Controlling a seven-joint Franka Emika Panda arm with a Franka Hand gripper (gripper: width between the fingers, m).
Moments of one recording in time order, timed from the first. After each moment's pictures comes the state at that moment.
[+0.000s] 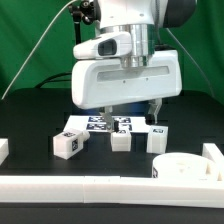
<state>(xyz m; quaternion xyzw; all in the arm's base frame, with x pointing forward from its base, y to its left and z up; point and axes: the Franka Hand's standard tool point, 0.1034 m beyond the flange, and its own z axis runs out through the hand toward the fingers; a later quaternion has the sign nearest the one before) 0.532 0.008 0.062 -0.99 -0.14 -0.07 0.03</state>
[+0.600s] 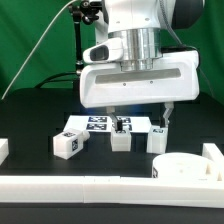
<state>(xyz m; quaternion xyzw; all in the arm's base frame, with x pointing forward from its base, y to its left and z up) 0.527 0.018 0.058 -0.99 0.07 -0.06 0.05</state>
